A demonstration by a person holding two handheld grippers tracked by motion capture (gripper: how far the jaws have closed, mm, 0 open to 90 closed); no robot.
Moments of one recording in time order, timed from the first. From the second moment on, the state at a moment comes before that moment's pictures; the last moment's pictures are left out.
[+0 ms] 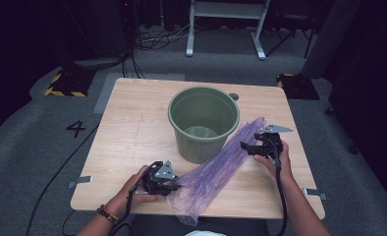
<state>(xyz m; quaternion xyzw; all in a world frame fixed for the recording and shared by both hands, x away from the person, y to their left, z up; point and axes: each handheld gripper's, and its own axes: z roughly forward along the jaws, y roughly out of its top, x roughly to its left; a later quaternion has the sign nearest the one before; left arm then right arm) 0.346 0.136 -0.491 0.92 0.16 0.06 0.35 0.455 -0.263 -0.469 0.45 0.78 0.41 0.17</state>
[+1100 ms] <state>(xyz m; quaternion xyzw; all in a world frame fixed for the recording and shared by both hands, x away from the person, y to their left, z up) 0.373 0.209 -0.489 0.85 0.34 0.14 0.38 0.469 -0.271 -0.499 0.44 0.80 0.38 0.17</state>
